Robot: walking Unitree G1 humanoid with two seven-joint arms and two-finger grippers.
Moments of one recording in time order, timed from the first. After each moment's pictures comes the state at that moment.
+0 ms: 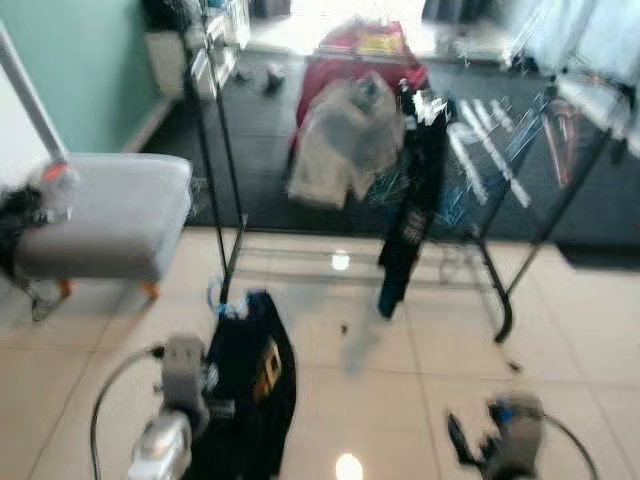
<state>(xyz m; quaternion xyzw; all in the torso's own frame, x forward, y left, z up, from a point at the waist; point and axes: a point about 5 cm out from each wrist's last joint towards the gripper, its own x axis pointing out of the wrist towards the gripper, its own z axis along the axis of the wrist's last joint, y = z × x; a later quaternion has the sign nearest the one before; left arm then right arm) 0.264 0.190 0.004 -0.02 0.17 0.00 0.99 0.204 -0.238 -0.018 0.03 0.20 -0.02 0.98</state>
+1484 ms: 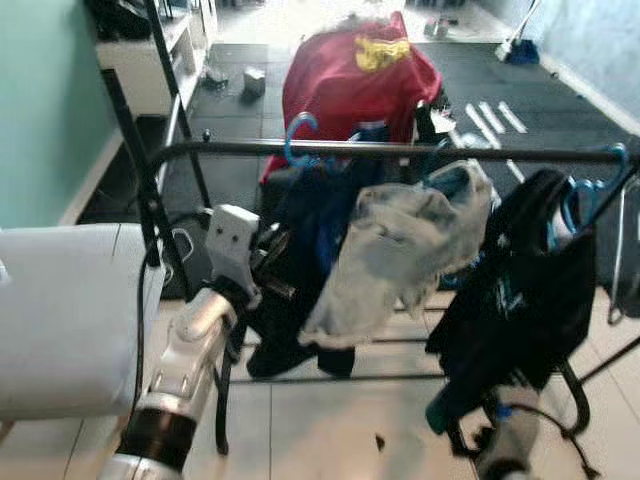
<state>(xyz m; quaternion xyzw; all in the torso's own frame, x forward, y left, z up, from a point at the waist) 0.329 0.108 0.180 0.02 -0.15 -0.23 0.96 0.212 -0.238 -0.016 0.04 0.17 -0.01 0.98</state>
